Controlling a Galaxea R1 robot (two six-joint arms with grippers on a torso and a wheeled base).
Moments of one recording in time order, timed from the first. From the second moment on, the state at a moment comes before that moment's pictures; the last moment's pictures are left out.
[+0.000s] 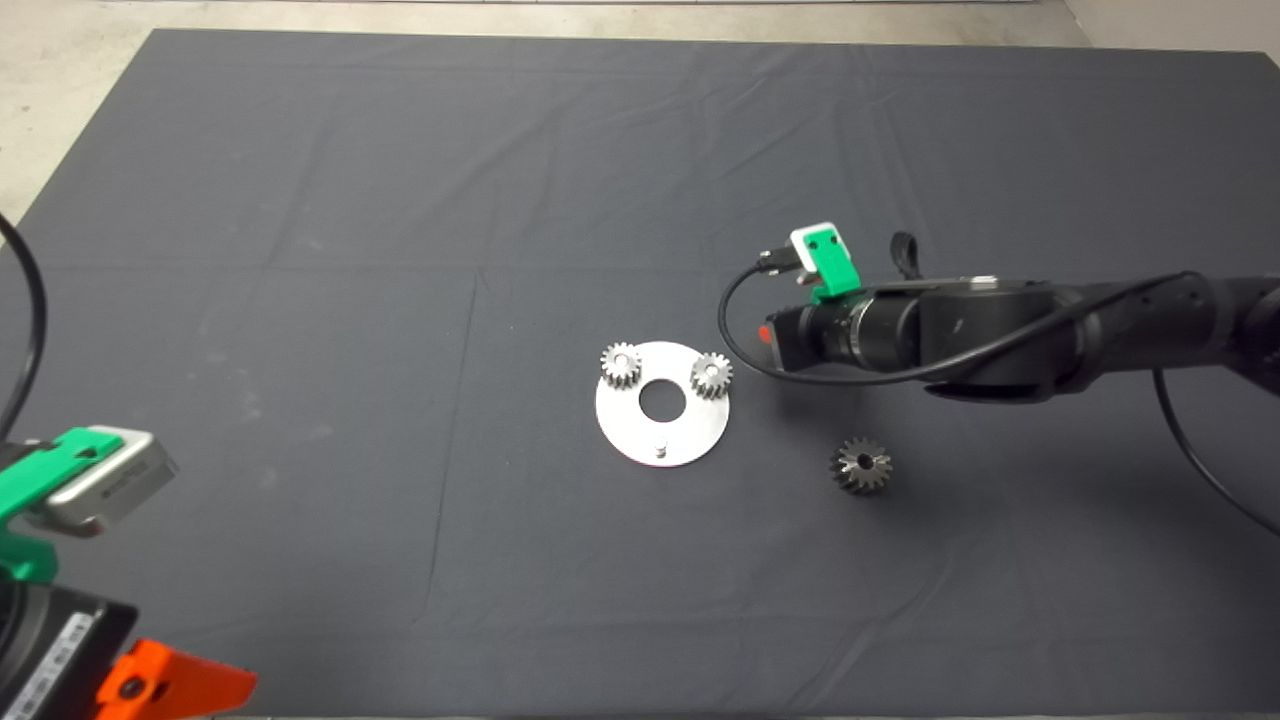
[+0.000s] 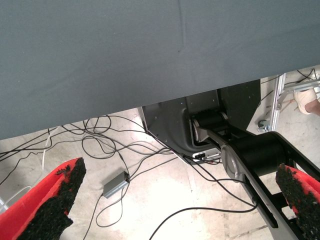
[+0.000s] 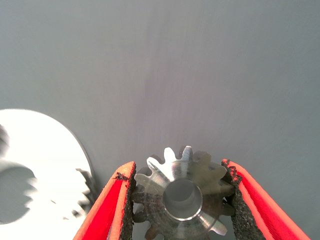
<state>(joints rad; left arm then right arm) -0.78 1.73 -0.29 -0.15 1.39 -1.24 0.27 2.52 -0.83 -1.07 -1.52 1.38</state>
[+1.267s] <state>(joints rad) -0.78 1.73 -0.29 -0.15 1.39 -1.24 0.29 2.77 -0.82 -0.86 -1.54 1.48</state>
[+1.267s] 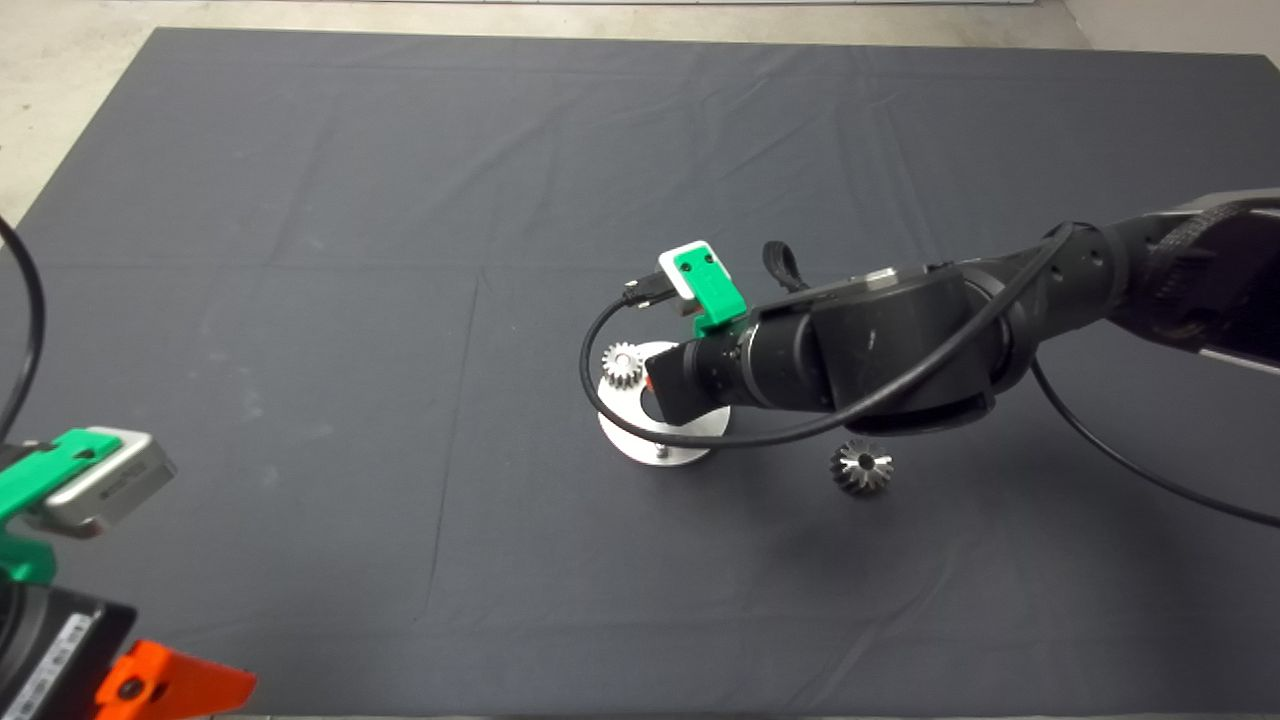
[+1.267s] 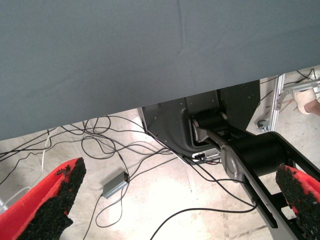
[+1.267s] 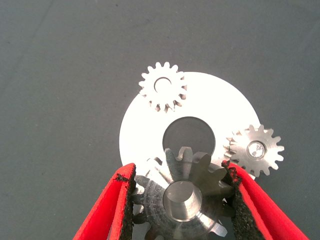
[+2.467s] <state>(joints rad) -0.78 1.73 -0.29 -0.15 1.39 -1.24 0.20 2.83 -0.83 -0.87 -1.54 1.31</state>
